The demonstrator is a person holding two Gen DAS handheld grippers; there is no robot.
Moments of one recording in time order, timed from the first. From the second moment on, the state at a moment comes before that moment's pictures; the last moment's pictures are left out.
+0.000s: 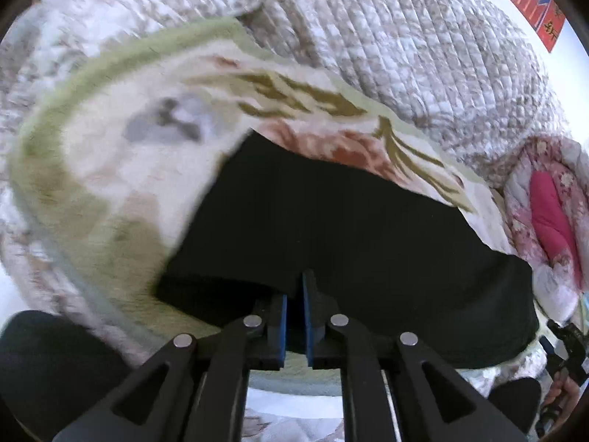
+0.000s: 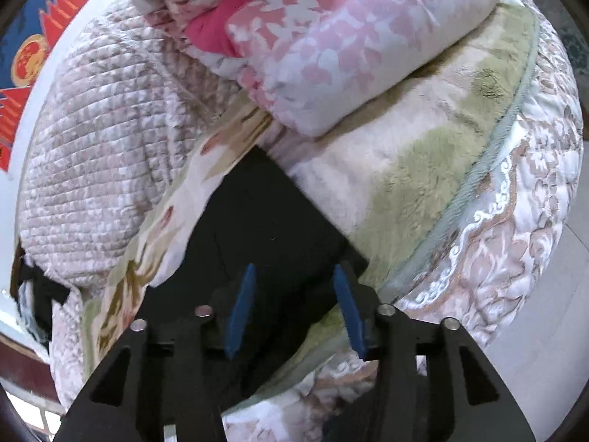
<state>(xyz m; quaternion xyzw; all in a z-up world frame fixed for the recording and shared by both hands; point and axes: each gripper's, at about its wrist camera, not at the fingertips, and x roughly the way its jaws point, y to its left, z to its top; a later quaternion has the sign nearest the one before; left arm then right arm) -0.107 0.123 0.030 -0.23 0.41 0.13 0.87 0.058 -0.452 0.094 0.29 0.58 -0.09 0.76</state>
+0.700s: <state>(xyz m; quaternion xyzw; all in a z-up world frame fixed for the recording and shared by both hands) -0.072 0.084 0.030 -0.19 0.42 0.05 0.88 0.075 -0.458 0.094 0.27 0.57 -0.09 0.77</state>
